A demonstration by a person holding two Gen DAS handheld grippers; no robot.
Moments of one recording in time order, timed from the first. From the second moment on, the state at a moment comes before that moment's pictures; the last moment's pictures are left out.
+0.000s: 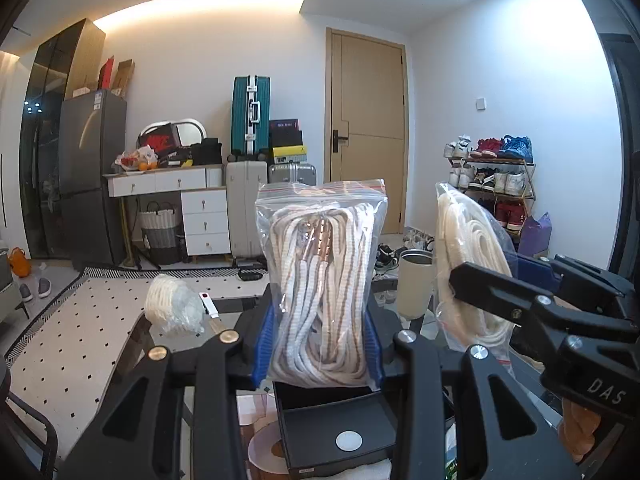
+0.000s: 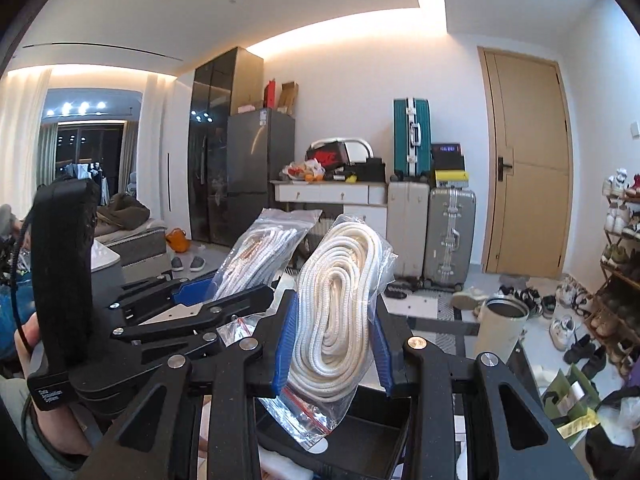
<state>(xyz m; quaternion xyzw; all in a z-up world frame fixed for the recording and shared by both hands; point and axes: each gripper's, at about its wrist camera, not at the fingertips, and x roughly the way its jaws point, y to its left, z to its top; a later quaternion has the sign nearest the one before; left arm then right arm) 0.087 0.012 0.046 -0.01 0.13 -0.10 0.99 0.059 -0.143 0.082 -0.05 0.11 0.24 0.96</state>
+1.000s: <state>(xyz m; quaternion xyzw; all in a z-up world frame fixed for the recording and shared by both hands) 0.161 -0.022 -0.052 0.02 0.42 -0.10 0.90 0.210 -0.150 -0.045 -0.02 0.43 0.21 0.88</state>
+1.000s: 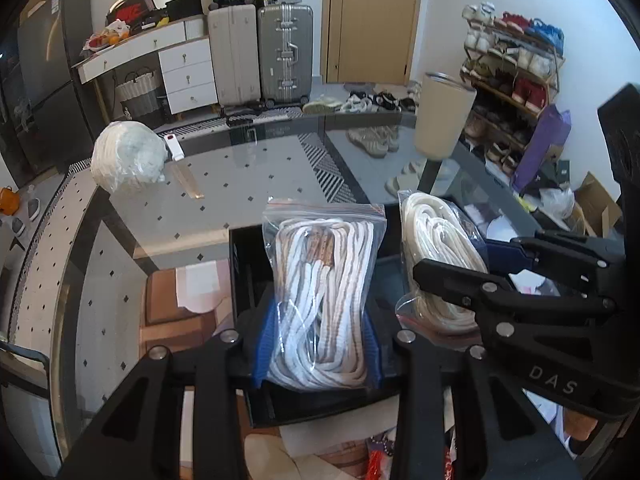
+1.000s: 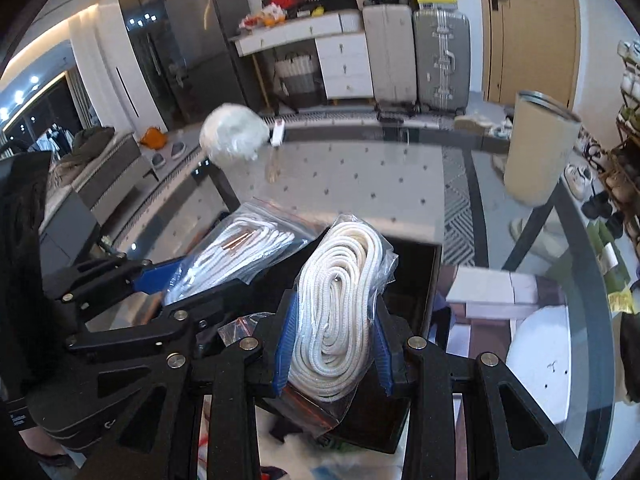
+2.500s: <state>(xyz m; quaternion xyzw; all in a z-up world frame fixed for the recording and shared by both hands) 0.028 -0.055 -0.058 0.07 0.45 -0.15 0.88 0.080 -0.196 -0.061 -0.04 0.51 0.22 0.83</state>
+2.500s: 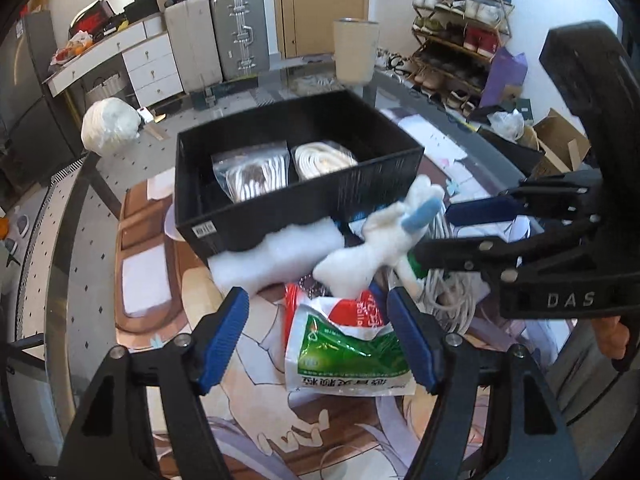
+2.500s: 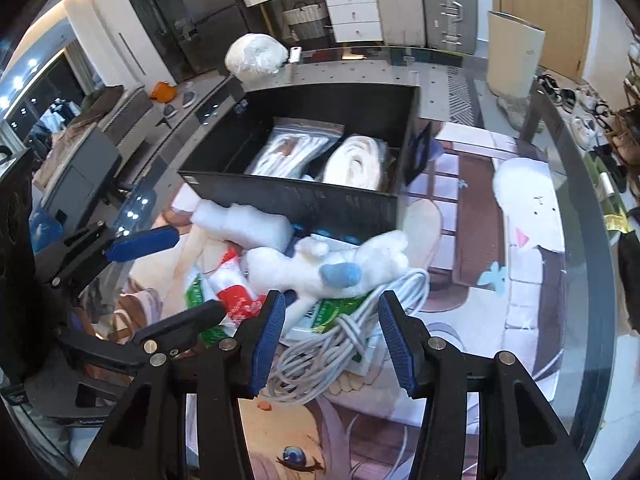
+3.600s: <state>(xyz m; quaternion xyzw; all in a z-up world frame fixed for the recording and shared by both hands) 0.001 -0.012 -0.074 0.06 0.47 -0.11 0.88 0.070 -0.211 -0.083 -0.10 0.54 0.19 0.81</state>
